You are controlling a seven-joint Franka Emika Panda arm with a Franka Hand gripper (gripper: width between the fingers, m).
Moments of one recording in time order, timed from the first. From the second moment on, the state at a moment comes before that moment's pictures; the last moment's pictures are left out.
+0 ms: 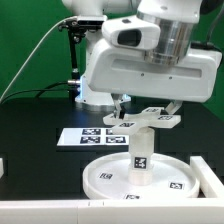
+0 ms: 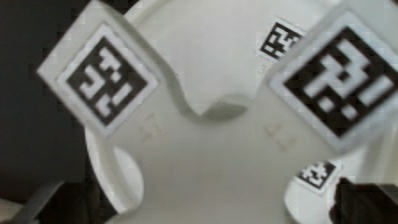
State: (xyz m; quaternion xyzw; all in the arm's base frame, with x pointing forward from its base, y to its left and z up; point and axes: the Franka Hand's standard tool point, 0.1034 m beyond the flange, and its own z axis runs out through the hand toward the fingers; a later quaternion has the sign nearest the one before) arm 0.564 0.042 0.117 0.99 0.08 -0.08 0.08
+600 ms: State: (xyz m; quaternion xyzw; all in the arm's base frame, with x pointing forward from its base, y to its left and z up) arm 0.566 0.044 0.123 0.99 0.08 -0.07 0.08
